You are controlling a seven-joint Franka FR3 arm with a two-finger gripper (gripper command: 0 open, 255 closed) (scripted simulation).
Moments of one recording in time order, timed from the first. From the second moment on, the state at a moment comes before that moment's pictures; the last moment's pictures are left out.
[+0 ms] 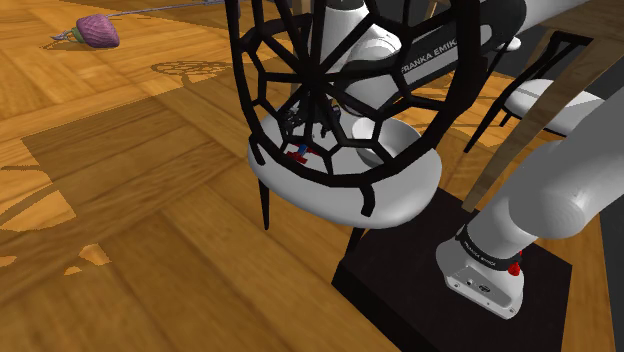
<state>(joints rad) 0.00 -0.12 0.31 -2.40 -0.19 2.47 1.04</state>
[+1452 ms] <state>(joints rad) 0.03 -0.16 0.28 -2.38 -0.24 2.36 0.99</state>
